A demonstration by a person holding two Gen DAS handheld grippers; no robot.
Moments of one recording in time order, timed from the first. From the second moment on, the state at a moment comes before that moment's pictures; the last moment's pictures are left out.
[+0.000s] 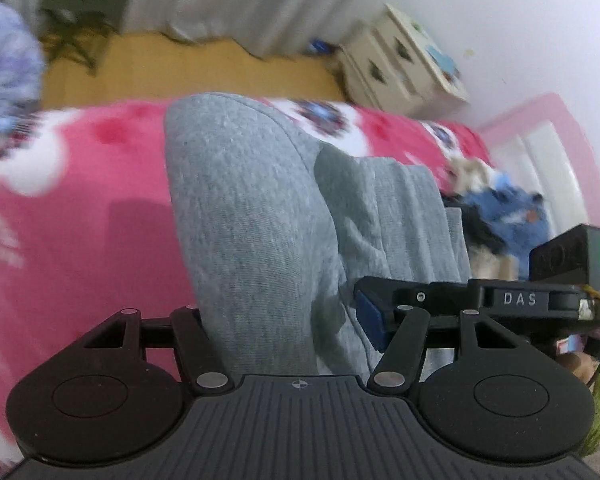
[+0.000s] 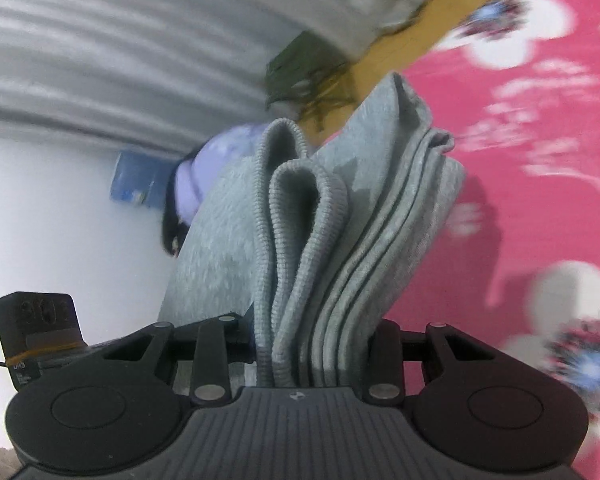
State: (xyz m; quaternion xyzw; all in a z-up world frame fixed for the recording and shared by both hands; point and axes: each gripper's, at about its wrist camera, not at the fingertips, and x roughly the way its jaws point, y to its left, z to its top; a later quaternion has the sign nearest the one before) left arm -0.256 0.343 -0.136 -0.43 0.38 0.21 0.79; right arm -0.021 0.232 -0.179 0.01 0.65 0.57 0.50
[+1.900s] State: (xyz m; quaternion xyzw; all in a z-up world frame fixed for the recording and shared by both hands) left arm -0.477 0.463 -0.289 -0.25 0.41 0.41 0.77; right arm -0.275 0.498 -0.321 -0.23 0.41 0.72 0.51
